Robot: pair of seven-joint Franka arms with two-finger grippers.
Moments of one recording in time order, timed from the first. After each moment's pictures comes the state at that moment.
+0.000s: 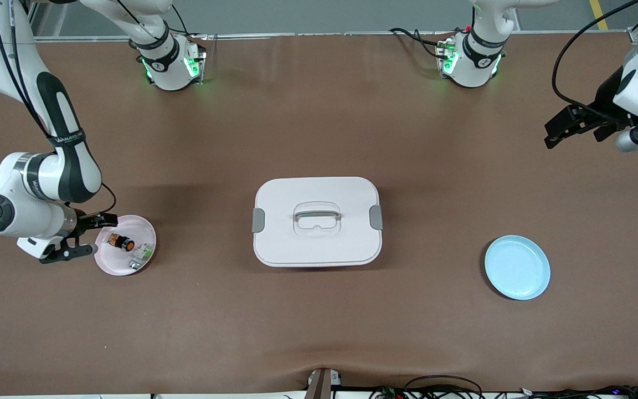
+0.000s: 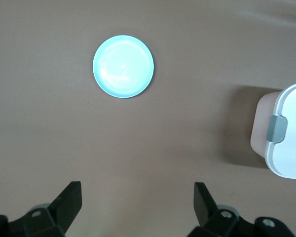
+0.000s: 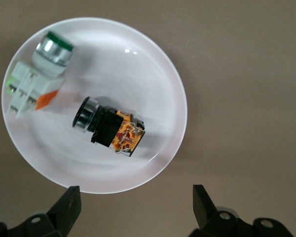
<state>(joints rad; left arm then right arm) -0.02 -0.03 -0.11 -1.57 0.00 1.58 -0.27 -0.12 0.50 -0.03 -1.82 -0.10 2.16 -0.20</state>
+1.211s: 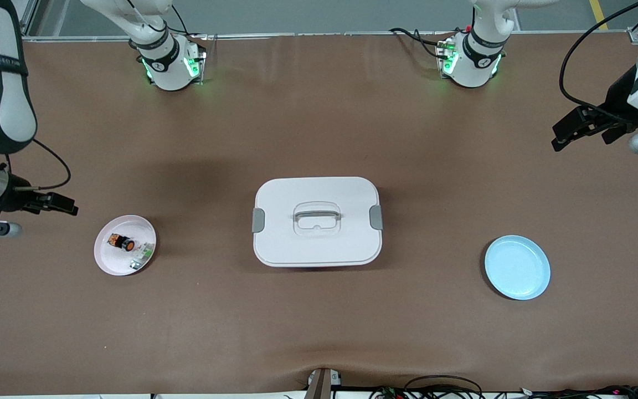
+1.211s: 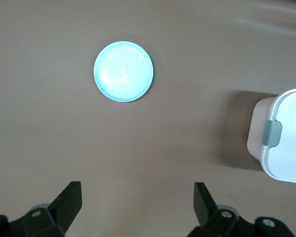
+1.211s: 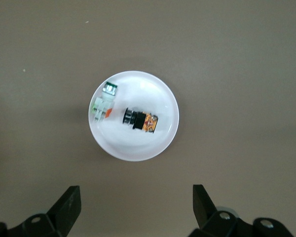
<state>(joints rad) -0.02 0.00 -0.11 -1.51 0.00 1.55 -0.27 -0.13 0.16 -0.02 -1.83 0.04 1.96 -0.10</state>
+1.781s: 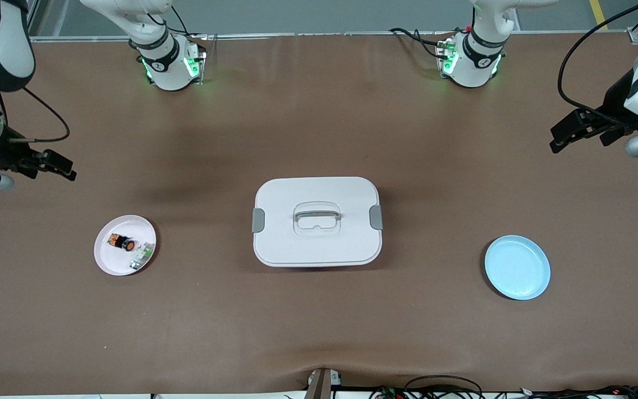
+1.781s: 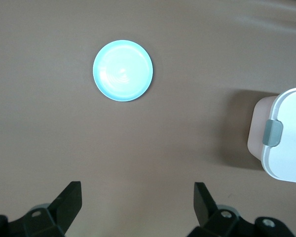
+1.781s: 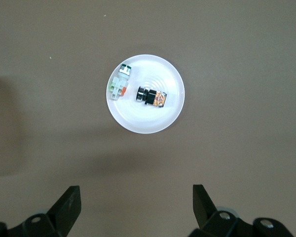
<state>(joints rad) -0.02 0.01 -0.11 -1.51 0.00 1.55 -0.27 -0.11 -0.11 -0.02 -2.03 0.04 1.95 -0.06</state>
